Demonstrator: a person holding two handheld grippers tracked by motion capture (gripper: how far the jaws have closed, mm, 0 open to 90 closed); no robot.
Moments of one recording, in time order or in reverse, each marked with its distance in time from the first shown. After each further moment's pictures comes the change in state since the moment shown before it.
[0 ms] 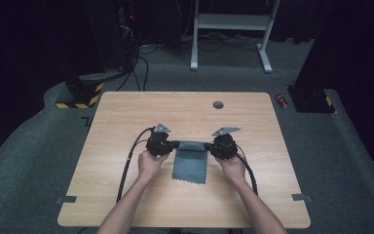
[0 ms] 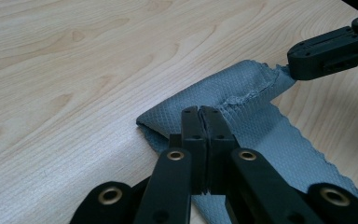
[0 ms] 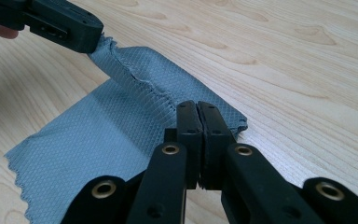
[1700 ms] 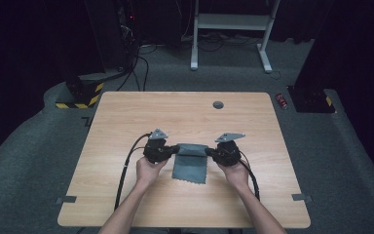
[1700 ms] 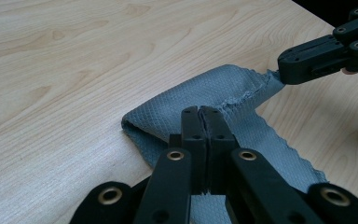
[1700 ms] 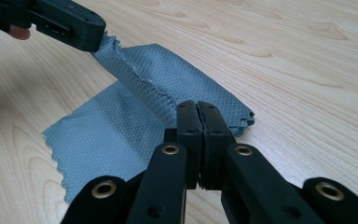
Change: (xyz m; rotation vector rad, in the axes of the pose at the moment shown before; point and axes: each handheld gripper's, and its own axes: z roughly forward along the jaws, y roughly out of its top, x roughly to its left) left arm -0.013 -0.015 -0.017 -0.049 -0.051 0.003; right arm 0.011 -0.015 -0.018 -0.027 0.036 -0.012
